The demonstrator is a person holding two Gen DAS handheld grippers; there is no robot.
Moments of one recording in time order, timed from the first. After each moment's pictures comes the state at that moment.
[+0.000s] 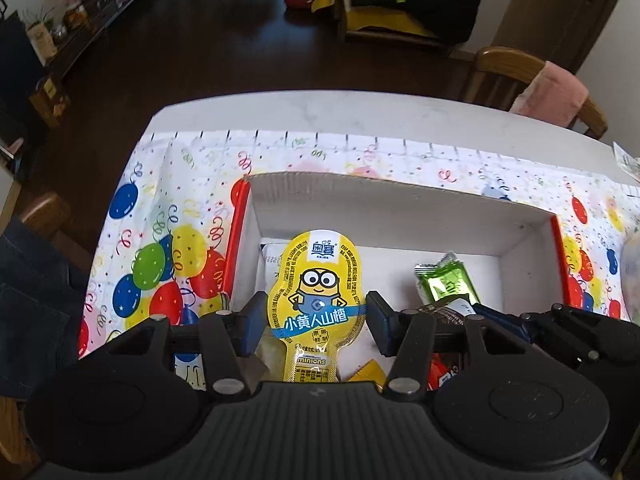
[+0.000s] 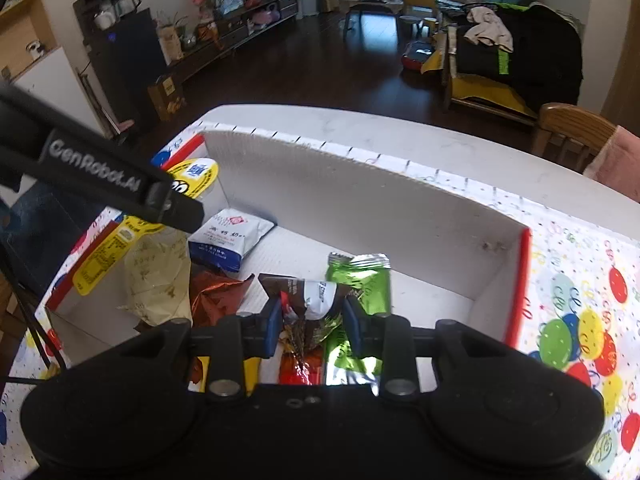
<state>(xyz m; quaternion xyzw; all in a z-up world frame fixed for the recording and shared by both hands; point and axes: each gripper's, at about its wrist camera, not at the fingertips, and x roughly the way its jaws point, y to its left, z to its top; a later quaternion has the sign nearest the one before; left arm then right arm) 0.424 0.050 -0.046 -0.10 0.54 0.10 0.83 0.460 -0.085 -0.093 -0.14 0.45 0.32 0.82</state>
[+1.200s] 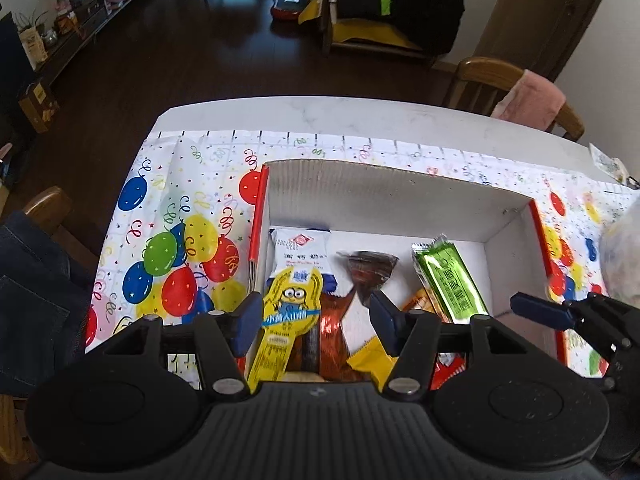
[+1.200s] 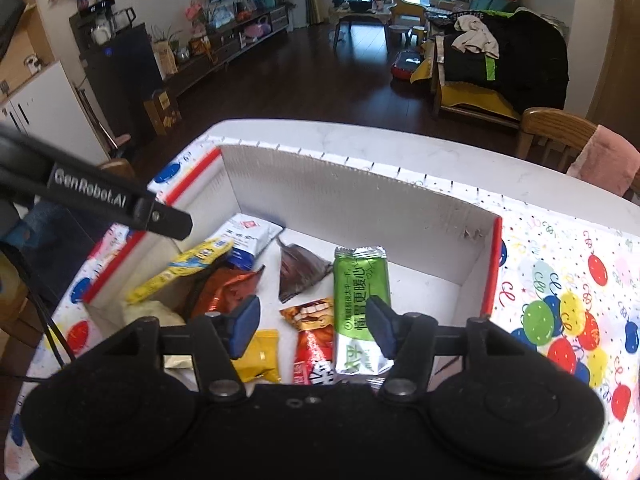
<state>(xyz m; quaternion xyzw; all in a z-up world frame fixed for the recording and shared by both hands) 0.374 0.063 -0.028 -0.11 0.51 0.07 0.85 0.424 -0.107 -0.057 -0.11 0.43 0.31 0.84</state>
